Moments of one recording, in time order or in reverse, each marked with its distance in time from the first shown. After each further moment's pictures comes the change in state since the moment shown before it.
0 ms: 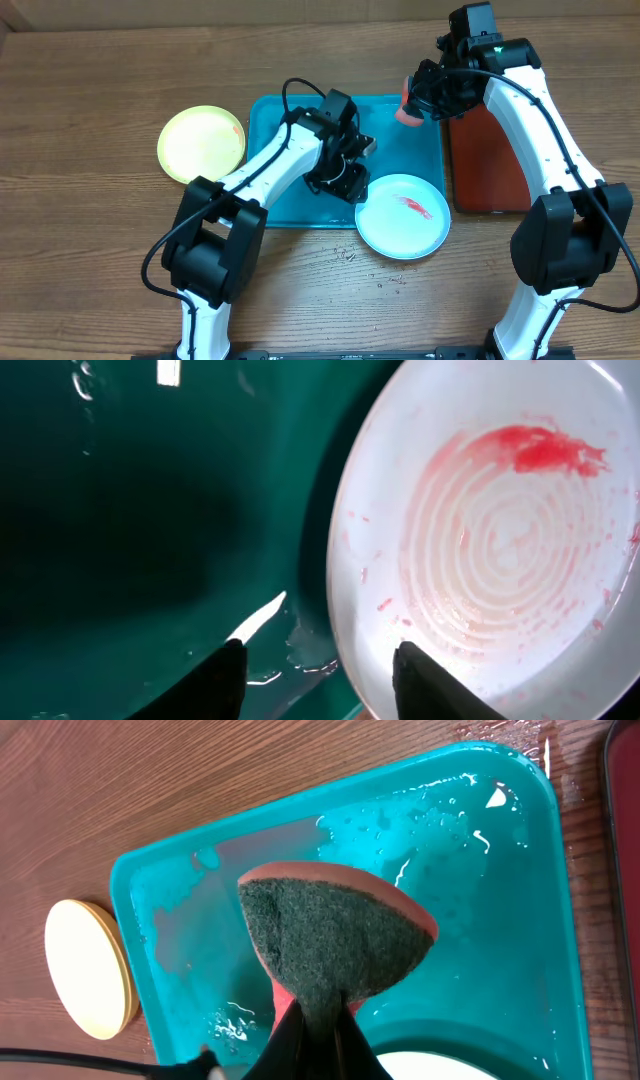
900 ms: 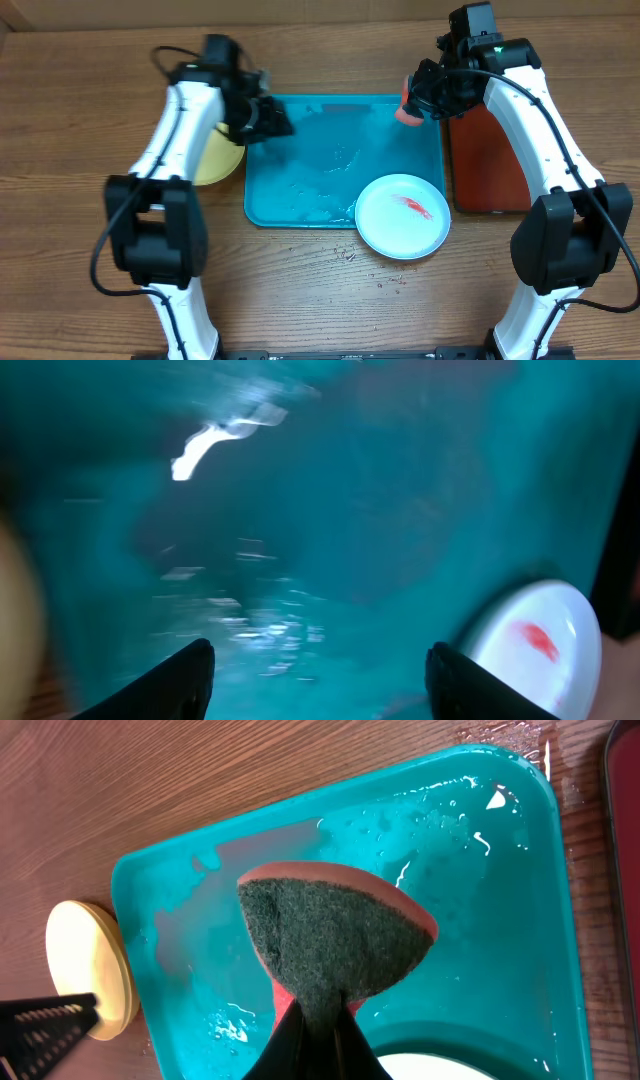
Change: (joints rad) left arm 0.411 0.000 0.203 -0.112 0.021 -0.201; right arm 0.000 0.000 0.000 0.003 0.000 0.000
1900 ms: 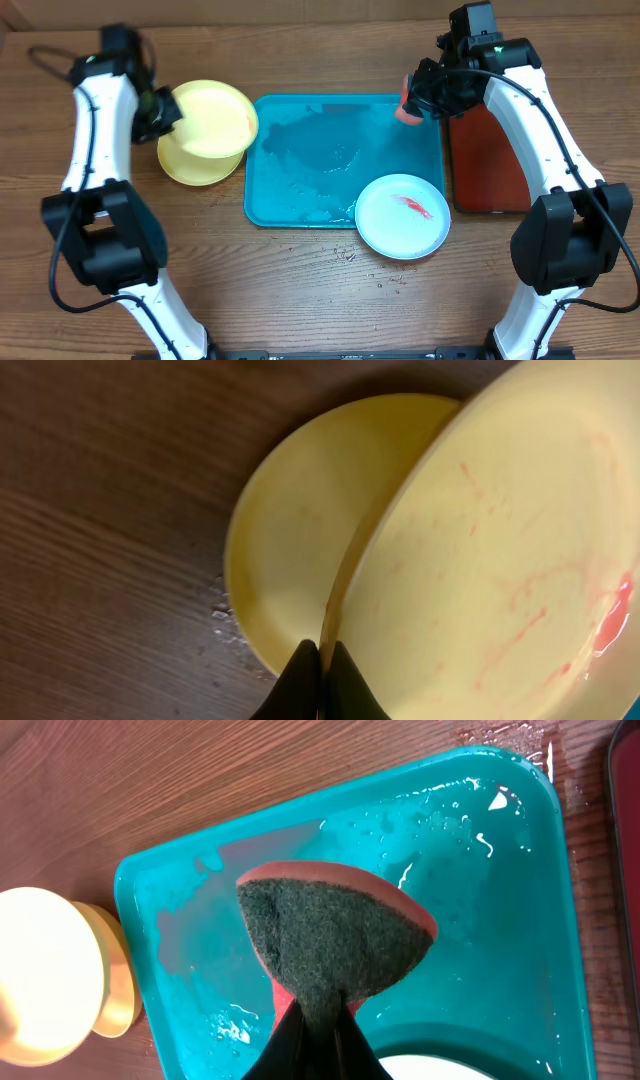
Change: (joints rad) left arm 0.351 0.001 0.109 -0.122 -0.412 -0.095; right arm 0.000 0.000 0.000 0.004 -0.003 0.003
